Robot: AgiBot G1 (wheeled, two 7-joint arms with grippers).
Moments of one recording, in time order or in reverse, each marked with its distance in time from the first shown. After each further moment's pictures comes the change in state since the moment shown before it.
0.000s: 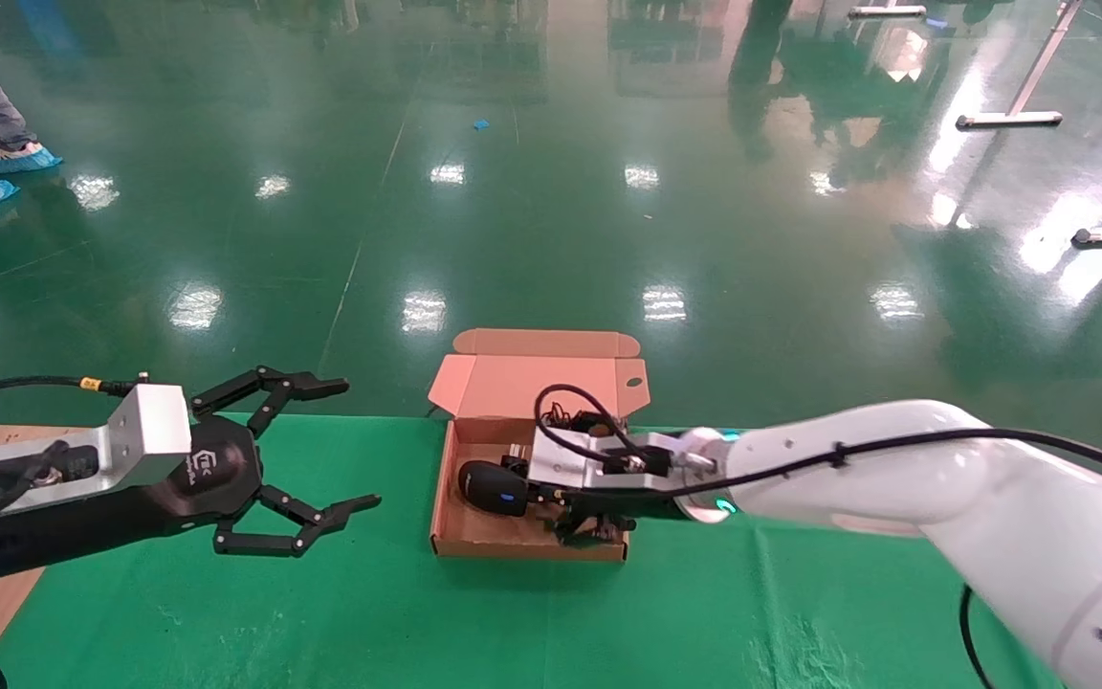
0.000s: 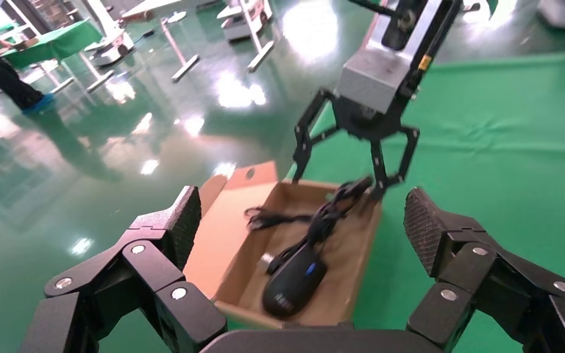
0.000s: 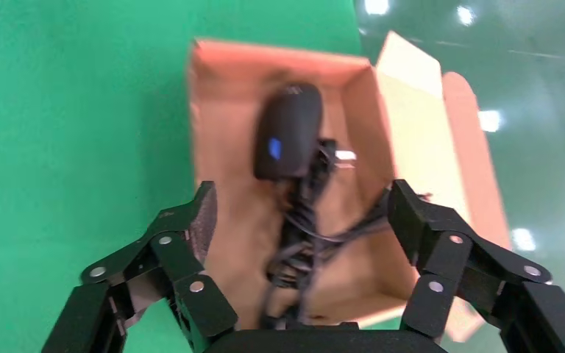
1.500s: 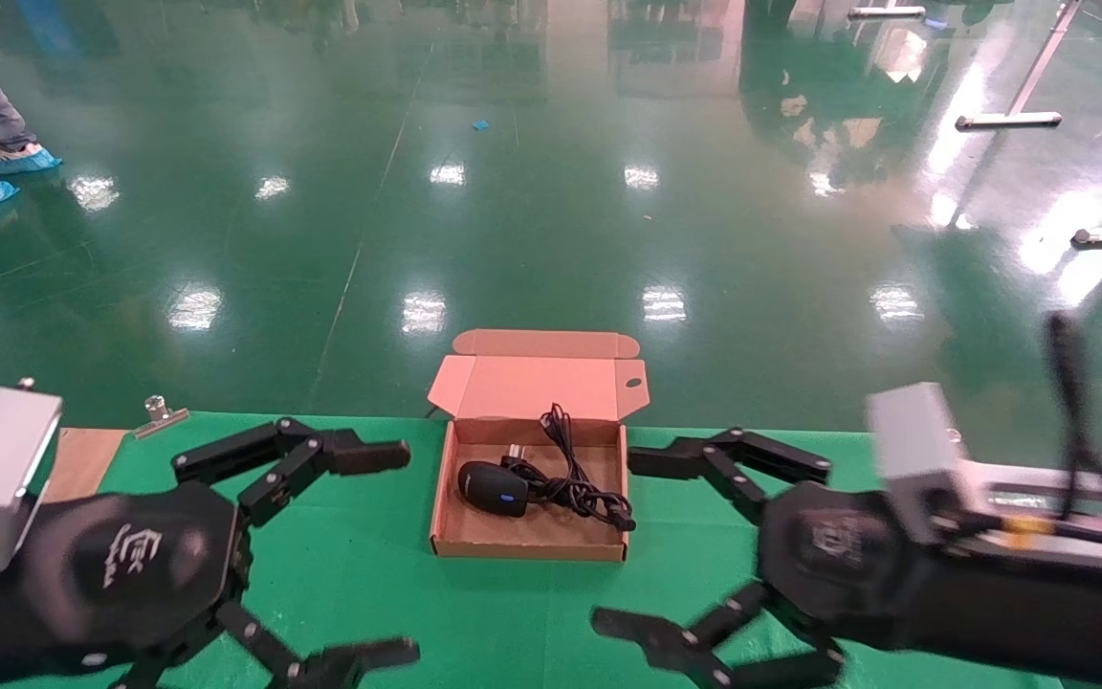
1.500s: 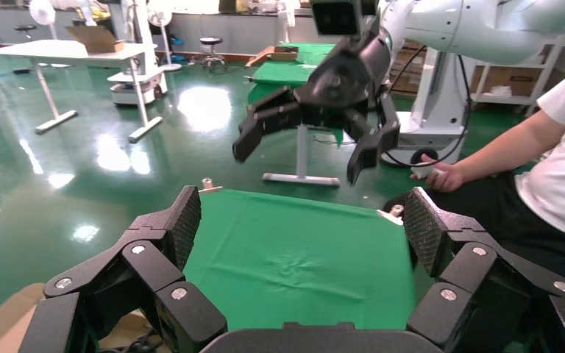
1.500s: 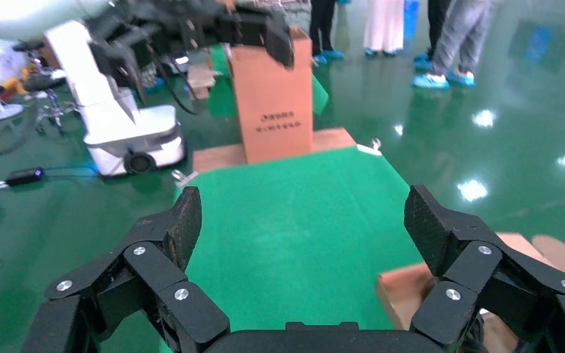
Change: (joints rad) left arm 0.373 -0.198 -0.478 -0.914 0.031 -0.040 -0.788; right arm -0.436 0.565 0.816 0.546 0.476 -0.674 0.195
